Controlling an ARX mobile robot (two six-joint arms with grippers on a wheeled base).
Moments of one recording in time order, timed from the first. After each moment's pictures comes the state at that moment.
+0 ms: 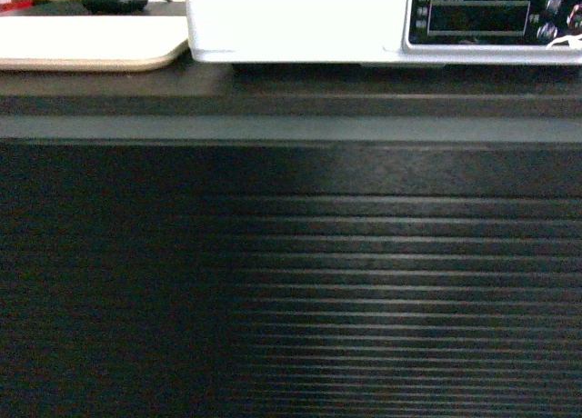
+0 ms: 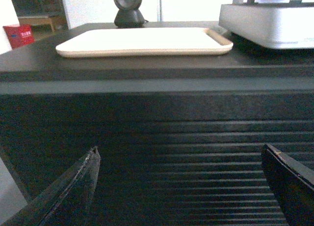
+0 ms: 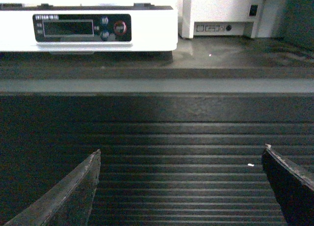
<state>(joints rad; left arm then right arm) 0.00 0.01 0.01 0.00 0.00 0.00 0.00 0.00 0.01 0.00 0.00 0.00</state>
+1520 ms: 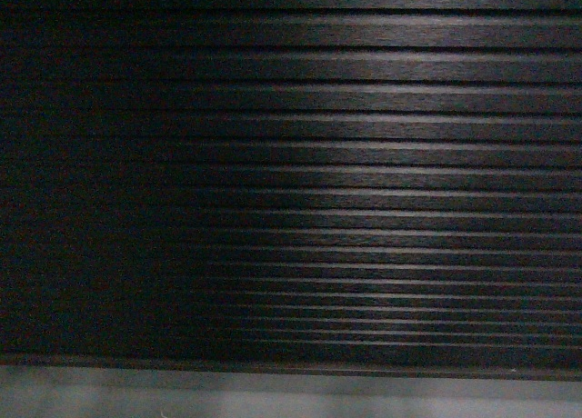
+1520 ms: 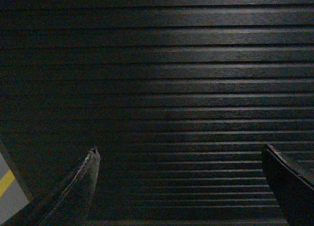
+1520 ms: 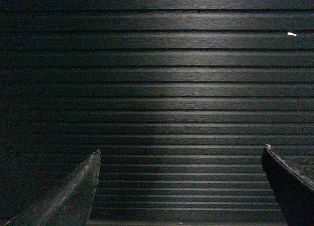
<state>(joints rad) 0.00 0.01 0.01 0.00 0.00 0.00 0.00 0.00 0.01 0.00 0.00 0.00</state>
